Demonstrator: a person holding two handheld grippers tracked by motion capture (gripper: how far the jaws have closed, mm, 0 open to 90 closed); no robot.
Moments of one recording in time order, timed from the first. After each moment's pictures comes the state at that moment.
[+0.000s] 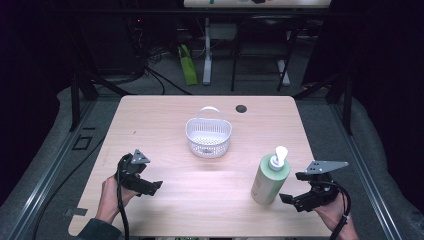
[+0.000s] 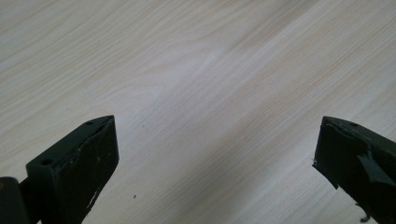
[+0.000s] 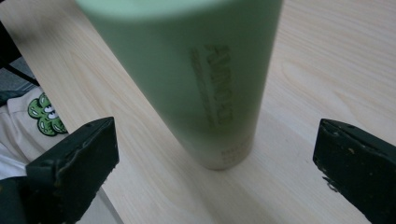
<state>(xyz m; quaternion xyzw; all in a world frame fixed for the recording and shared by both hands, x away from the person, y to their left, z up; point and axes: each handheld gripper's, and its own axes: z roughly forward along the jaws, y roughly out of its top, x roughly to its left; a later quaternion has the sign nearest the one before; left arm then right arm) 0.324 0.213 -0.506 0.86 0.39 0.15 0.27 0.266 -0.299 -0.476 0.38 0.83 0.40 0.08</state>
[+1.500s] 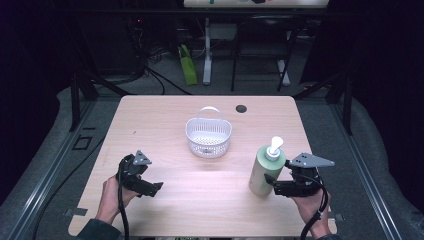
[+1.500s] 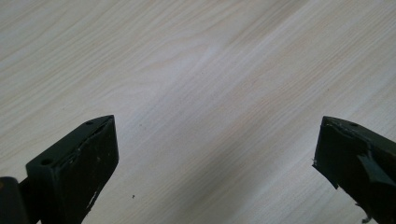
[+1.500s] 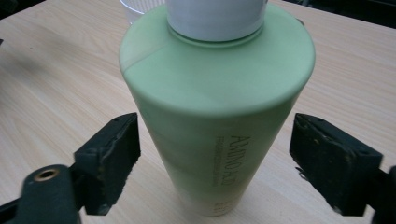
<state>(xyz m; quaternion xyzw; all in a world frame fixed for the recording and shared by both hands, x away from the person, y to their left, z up) 0.324 0.212 -0.508 0.87 0.39 0.15 0.27 0.273 -0.257 -0.466 0.43 0.78 0.41 0.20</state>
